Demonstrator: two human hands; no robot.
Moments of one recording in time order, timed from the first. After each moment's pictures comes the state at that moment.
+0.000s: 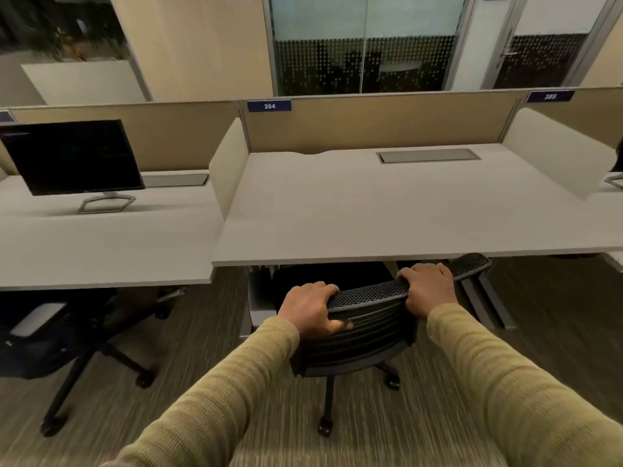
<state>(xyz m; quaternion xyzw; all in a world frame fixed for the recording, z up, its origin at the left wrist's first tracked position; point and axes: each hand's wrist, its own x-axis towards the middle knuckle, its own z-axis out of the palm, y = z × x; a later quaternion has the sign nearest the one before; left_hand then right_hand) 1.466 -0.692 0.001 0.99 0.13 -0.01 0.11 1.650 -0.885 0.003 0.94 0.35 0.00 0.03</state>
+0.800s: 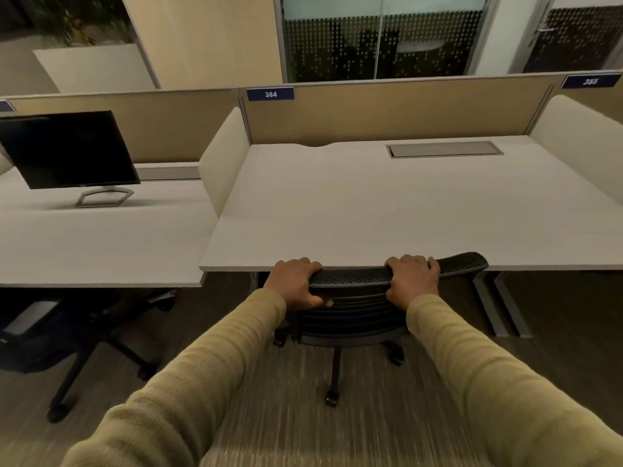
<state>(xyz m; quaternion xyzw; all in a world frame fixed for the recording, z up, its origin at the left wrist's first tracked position) 1.553 -0.623 -0.003 0.98 0.17 -0.05 0.07 1.716 -0.826 -0.007 0.94 0.34 -0.03 0.02</state>
